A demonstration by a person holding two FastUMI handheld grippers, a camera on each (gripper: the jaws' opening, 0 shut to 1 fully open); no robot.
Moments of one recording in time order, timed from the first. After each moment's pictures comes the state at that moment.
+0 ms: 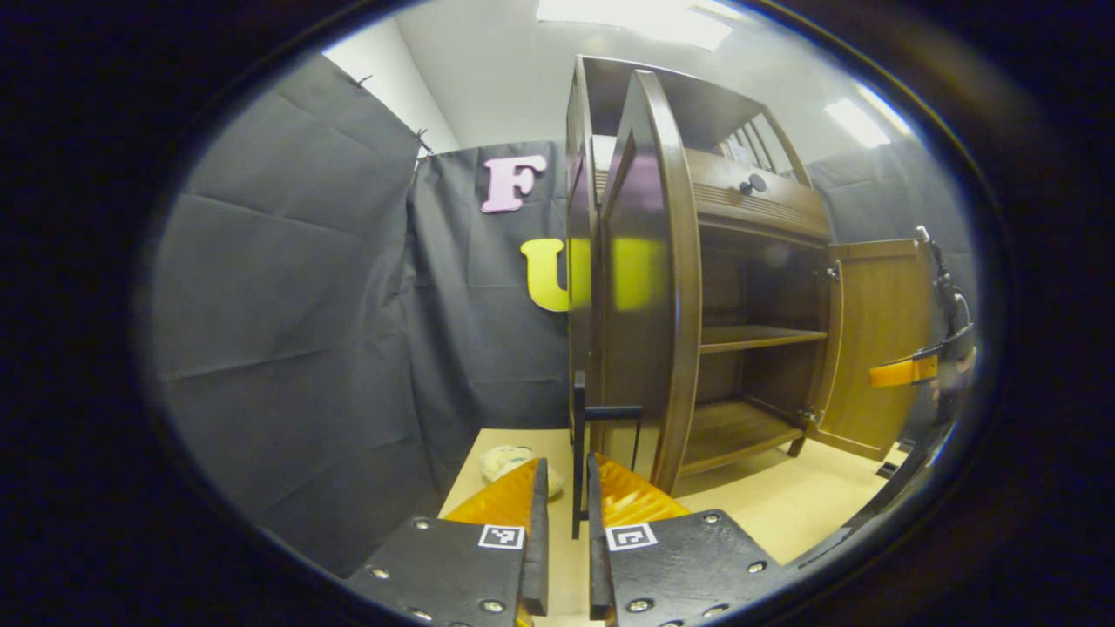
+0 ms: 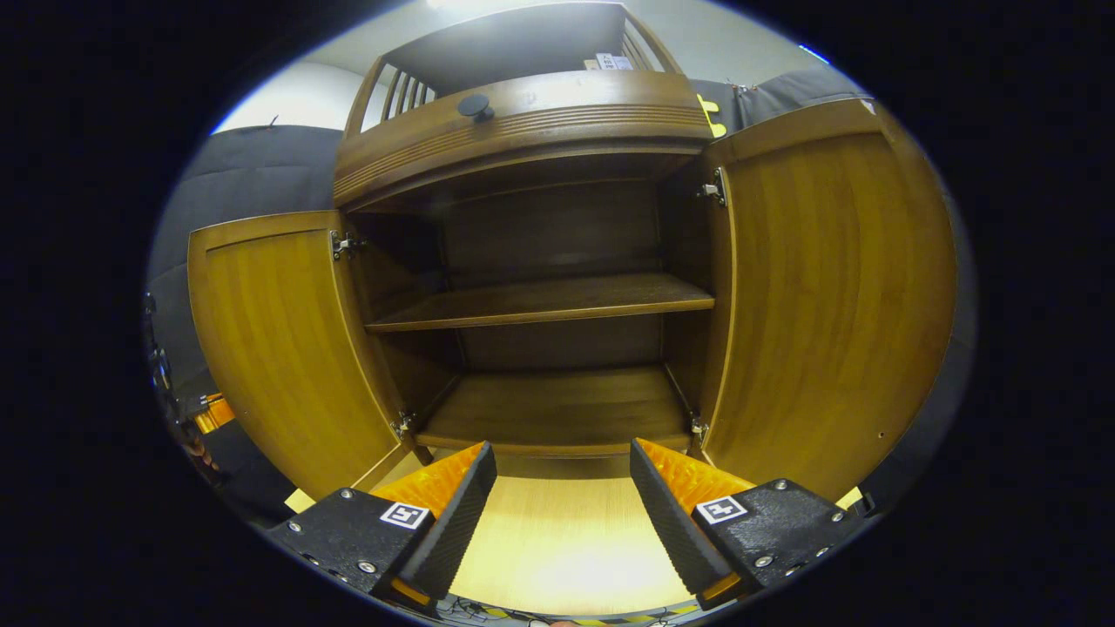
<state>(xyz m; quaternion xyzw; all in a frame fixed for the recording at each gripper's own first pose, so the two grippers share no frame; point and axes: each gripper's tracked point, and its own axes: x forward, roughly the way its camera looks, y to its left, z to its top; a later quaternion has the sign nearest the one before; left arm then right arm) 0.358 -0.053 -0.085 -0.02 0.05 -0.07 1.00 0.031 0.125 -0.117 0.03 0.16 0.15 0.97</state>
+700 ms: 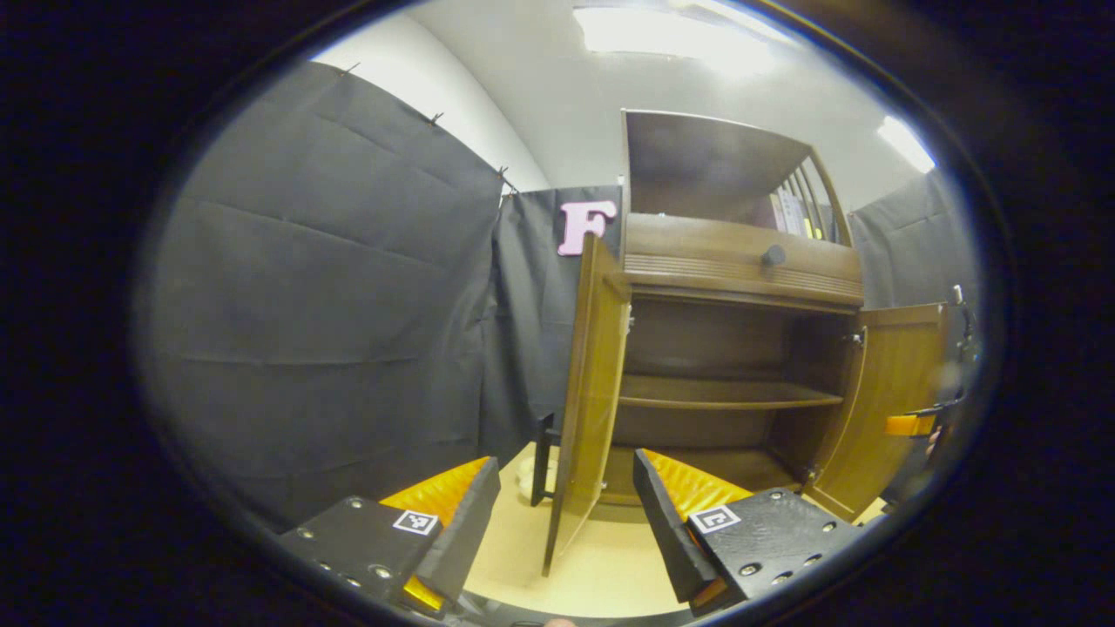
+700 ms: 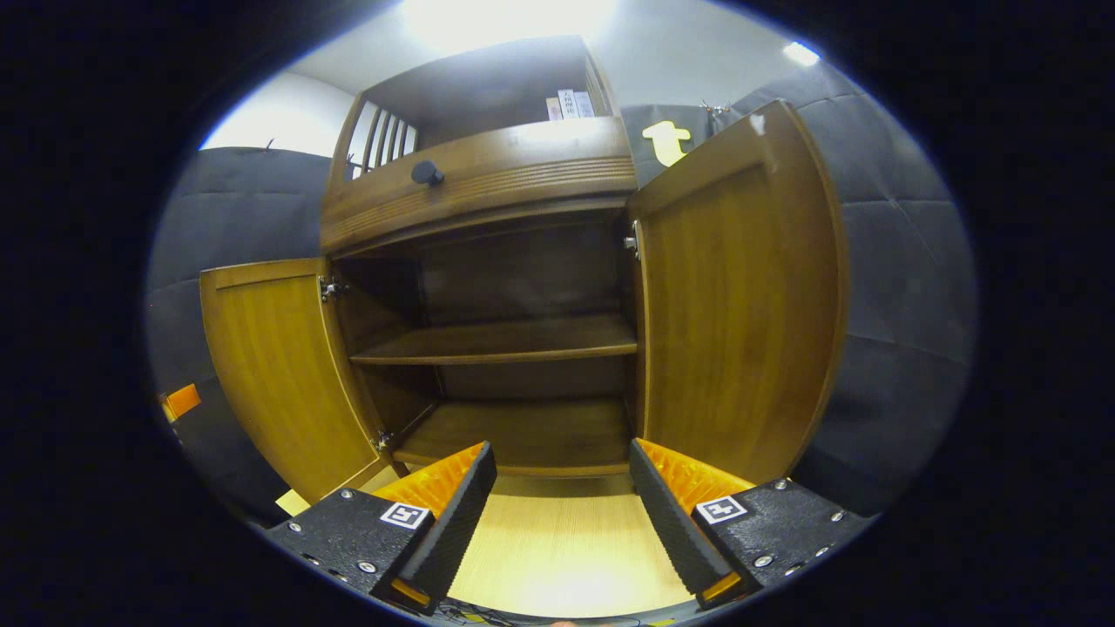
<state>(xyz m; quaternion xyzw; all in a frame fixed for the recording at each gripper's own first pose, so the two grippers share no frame) 0.267 -0.096 0.007 -0.07 -0.02 0.08 0.99 0.014 0.027 -0.066 0.03 0.10 0.15 0.98</state>
